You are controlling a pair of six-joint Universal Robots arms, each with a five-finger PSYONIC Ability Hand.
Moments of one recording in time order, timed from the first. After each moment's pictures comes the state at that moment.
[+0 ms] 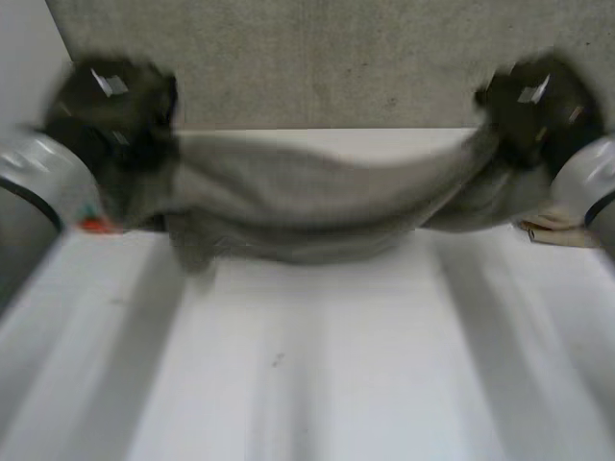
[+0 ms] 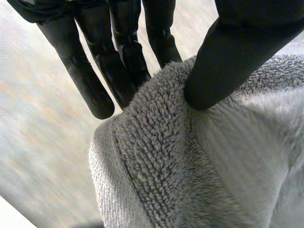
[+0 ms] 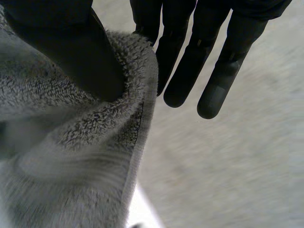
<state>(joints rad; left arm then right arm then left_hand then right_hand) 4.33 -1.60 -1.45 3.11 -1.49 3.53 1.84 -1.48 1.48 -0.08 1.38 2.50 1.15 1.19 1.19 1.20 0.98 1.13 1.18 1.20 1.20 1.00</state>
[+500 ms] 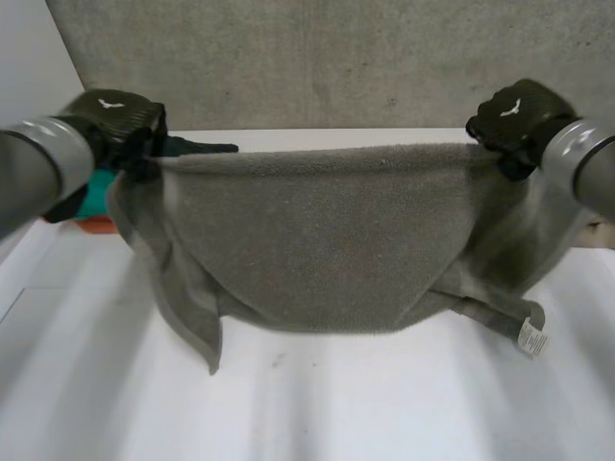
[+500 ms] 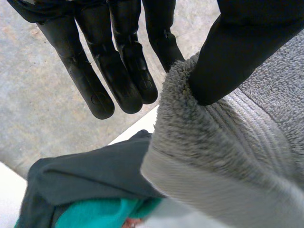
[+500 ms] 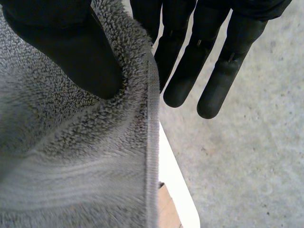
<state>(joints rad) 4.43 -1.94 -1.07 2.79 -1.46 3.50 1.81 -1.14 1.06 0.28 1.35 2.29 1.15 1.20 1.19 1.20 0.98 1.13 1.18 1.20 1.20 1.00</state>
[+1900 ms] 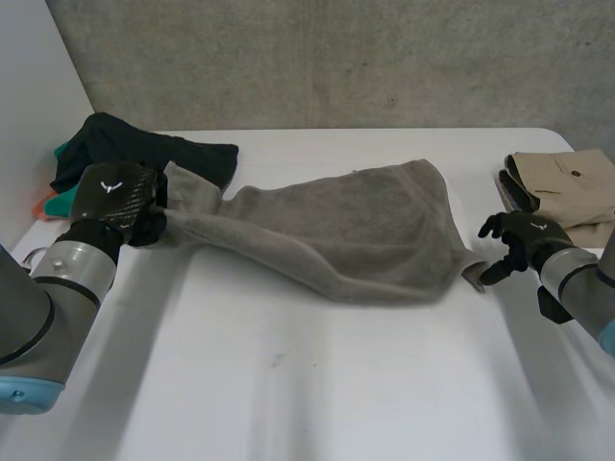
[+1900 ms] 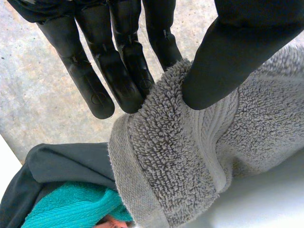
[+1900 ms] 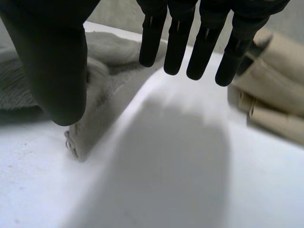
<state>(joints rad) 4.48 -1.76 -1.89 3.68 -1.44 3.33 1.63 -0.97 1.52 -0.14 1.35 3.08 1.15 1.20 1.20 1.20 0.99 0.56 0.55 0.55 0.55 0.37</state>
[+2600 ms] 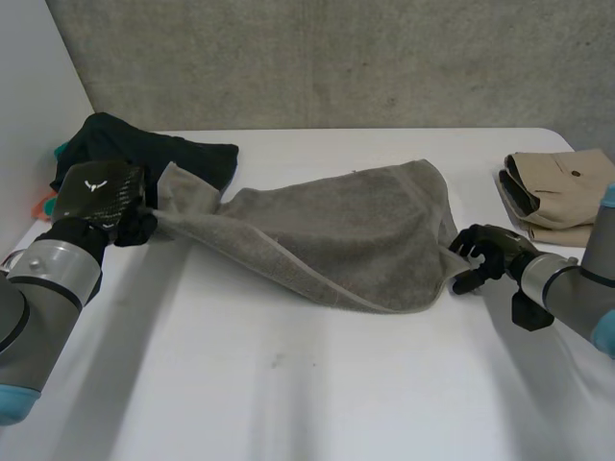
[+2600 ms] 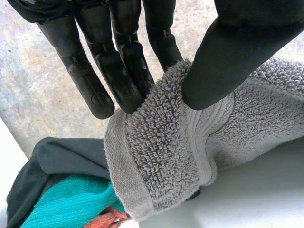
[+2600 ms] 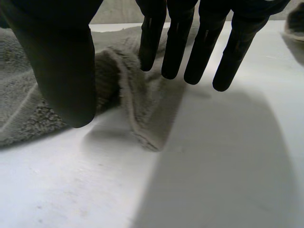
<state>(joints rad) 4.50 -1.67 -1.90 3.58 -1.43 3.30 1.67 -0.89 1.42 -0.03 1.26 3.23 1.15 1.20 1.20 1.20 0.99 0.60 0.59 0.59 0.59 0.39</state>
